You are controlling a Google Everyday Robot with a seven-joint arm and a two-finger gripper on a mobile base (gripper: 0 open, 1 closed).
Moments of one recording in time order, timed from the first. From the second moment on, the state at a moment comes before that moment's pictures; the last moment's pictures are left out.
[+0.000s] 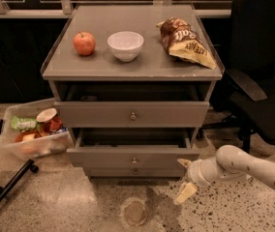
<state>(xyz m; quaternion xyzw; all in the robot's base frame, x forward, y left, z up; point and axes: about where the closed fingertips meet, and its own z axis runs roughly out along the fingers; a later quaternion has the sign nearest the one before) 0.521 -0.188 0.405 -0.55 0.76 0.22 0.27</state>
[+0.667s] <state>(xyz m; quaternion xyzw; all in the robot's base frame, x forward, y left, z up) 0.563 -0.192 0.377 -0.52 0.77 0.21 0.30</state>
